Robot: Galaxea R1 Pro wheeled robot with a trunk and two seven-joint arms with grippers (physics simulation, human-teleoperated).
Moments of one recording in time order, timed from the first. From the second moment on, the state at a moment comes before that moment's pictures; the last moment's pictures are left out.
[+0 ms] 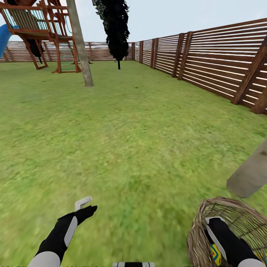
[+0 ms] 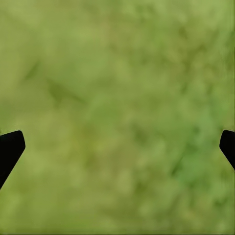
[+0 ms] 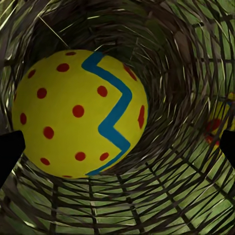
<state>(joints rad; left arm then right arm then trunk) -0.51 -0.04 0.31 -0.74 0.10 0.41 -0.07 -0.46 -0.23 0.09 -0.74 -0.07 0.84 -0.12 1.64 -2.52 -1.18</state>
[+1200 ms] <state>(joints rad) -0.51 -0.05 0.31 -0.69 0.10 0.37 -0.07 -0.46 -0.21 0.10 -0.78 -0.07 0.83 -0.12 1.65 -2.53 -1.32</state>
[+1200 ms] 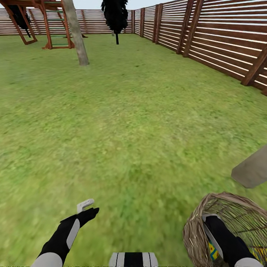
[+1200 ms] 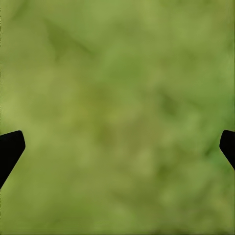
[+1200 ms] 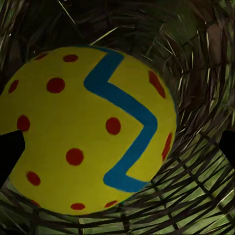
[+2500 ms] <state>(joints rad) -0.51 -0.05 0.31 -0.70 0.11 0.37 -0.06 -0.47 -0.20 0.09 -0.82 -0.06 0.84 -0.11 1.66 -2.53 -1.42</state>
